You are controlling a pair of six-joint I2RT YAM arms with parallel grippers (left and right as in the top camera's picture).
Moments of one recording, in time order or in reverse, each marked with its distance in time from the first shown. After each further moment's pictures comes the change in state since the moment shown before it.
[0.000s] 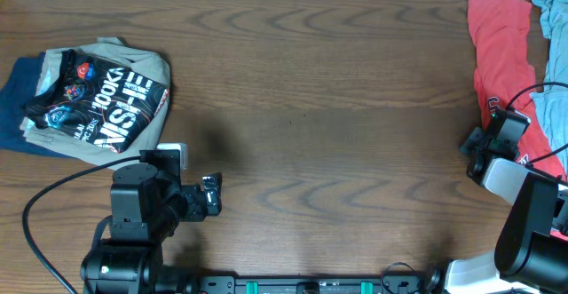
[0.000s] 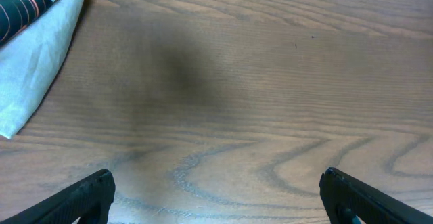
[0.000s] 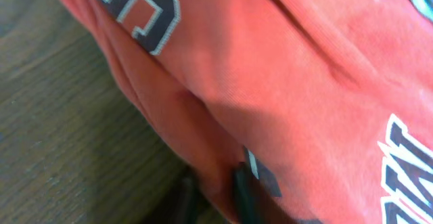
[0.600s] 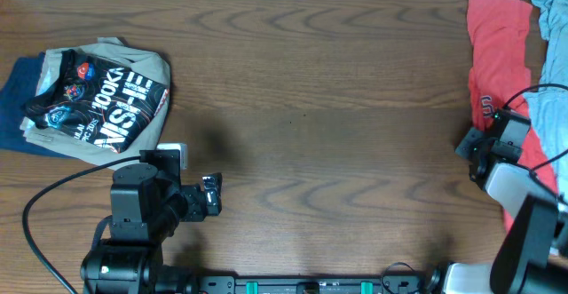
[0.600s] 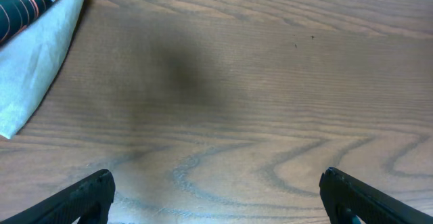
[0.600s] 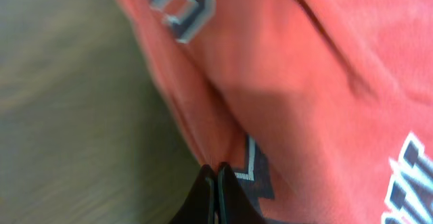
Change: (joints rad) left arm 0.000 0.000 0.000 0.000 0.000 0.000; right arm 0.010 -0.133 -0.008 -0.125 -0.201 0.003
